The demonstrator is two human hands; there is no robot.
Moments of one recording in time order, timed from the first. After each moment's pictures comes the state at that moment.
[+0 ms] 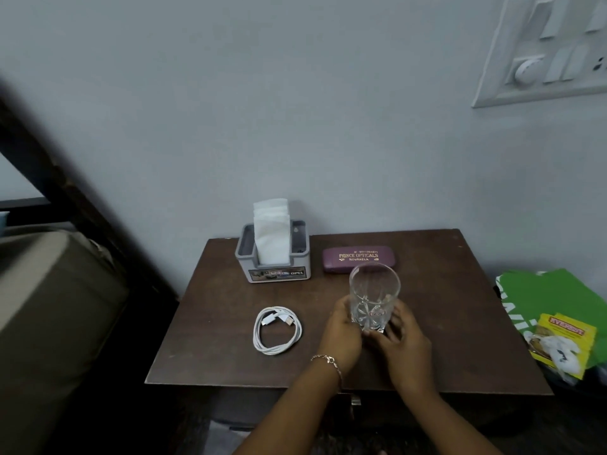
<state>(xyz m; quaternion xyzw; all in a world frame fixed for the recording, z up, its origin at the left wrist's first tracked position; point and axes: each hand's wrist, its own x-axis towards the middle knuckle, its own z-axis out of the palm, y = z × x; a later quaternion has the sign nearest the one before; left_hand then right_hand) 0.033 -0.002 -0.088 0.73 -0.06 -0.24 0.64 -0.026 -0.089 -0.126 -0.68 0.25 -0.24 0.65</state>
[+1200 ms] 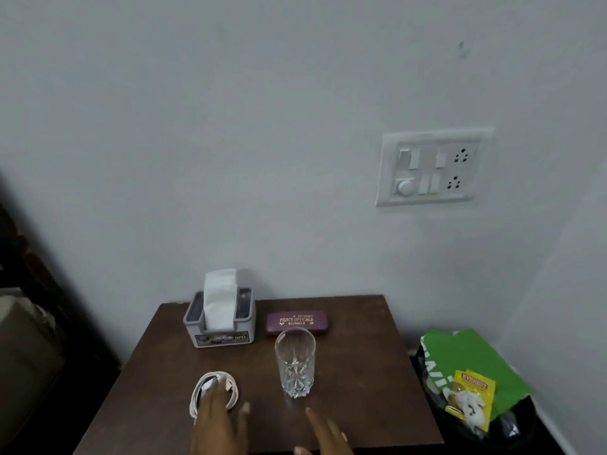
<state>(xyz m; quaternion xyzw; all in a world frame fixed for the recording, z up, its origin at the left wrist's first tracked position) 0.000 0.075 -0.067 0.91 -0.09 0.12 0.40 -0.095 -0.073 -0.087 -0.91 0.16 -0.18 0.33</state>
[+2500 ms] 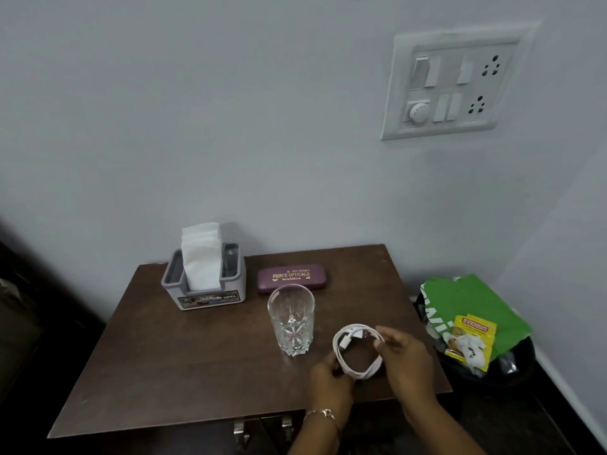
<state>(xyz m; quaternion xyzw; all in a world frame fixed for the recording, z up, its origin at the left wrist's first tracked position) -0.041 -0.057 -0.092 0.74 -0.02 -0.33 0.59 -0.085 -0.172 -0.089 -0.74 0.41 -0.20 0.50</state>
